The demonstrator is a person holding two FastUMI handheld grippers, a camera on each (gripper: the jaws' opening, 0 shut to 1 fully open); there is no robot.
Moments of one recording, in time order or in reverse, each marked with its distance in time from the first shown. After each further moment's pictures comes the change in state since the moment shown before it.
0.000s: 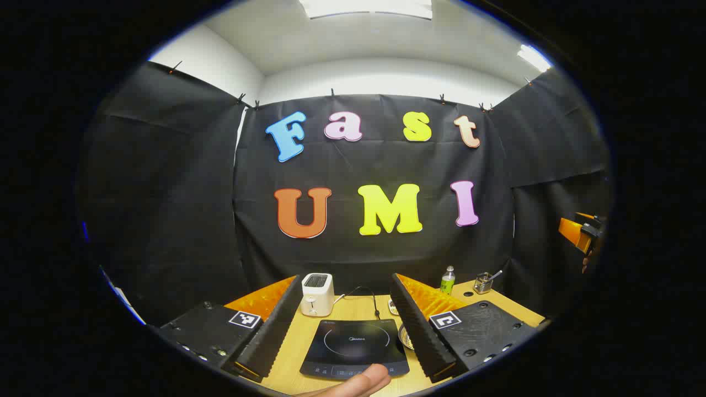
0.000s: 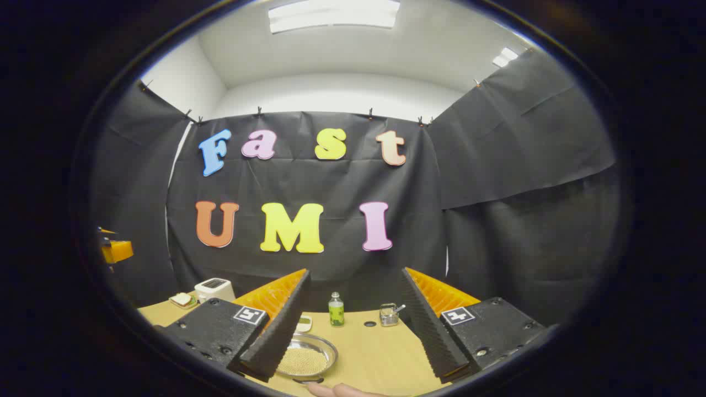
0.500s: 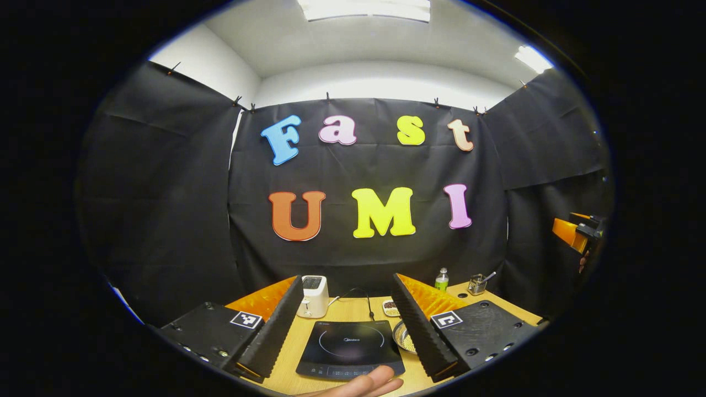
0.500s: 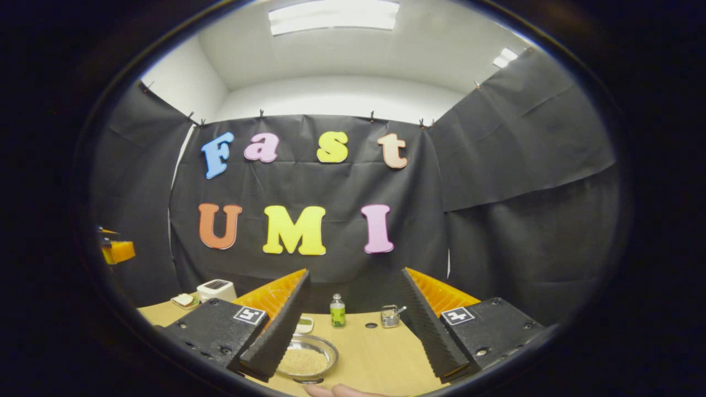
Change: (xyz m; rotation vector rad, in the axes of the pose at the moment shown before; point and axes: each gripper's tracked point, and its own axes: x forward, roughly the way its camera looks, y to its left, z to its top) left arm -0.006 -0.007 0.003 -0.001 -0.018 -0.027; right arm -0.006 -0.001 0.003 0.002 -0.015 0.016
